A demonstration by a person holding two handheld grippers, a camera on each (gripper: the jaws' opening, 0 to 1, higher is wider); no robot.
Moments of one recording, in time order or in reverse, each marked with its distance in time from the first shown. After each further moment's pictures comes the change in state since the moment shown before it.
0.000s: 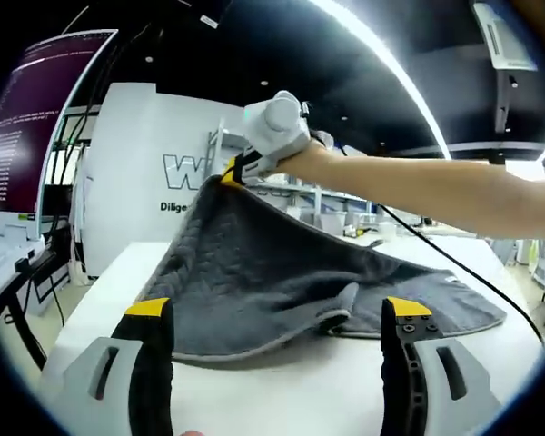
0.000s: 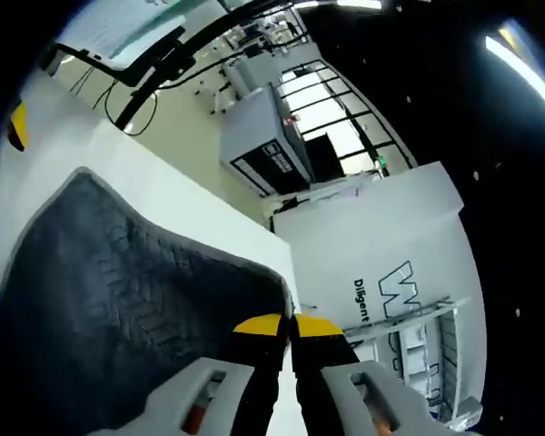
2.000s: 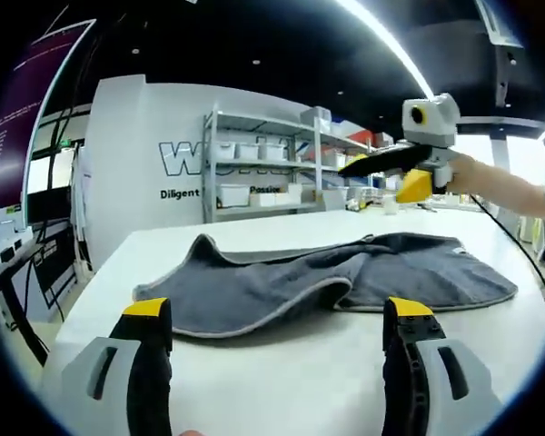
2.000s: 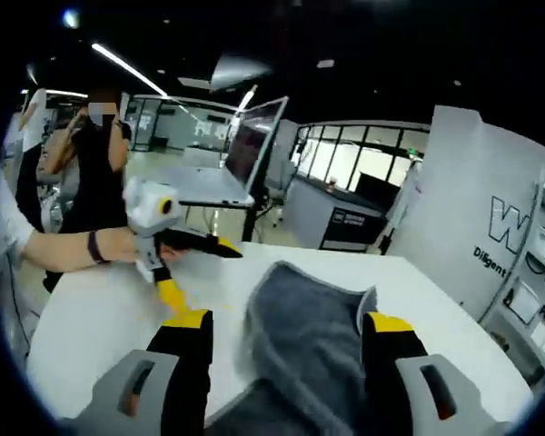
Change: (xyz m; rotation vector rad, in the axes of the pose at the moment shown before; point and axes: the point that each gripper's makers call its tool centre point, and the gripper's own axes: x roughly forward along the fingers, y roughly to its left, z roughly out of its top) left arm 0.010 -0.004 -0.025 0.060 0.099 0.007; right arm -0.269 0.153 -0.033 0.651 -0.452 0.527
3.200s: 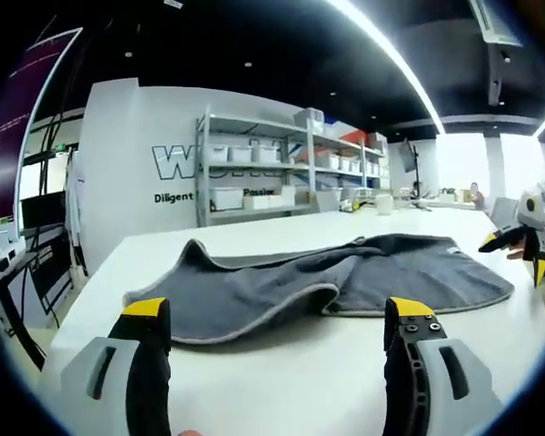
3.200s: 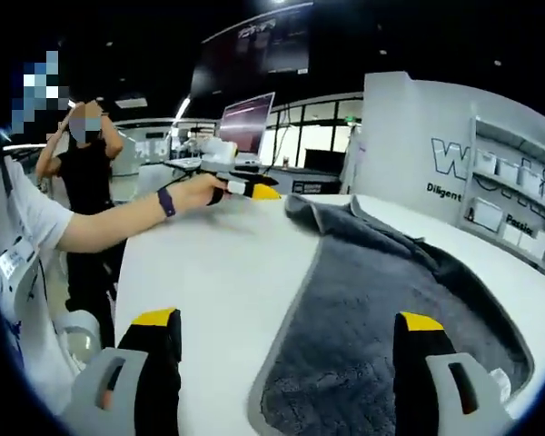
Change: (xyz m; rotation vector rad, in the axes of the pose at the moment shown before) left arm 0.001 -0.014 0.006 0.021 -0.012 -0.022; right arm -0.152 0.136 -0.137 0.292 0.053 -0.273
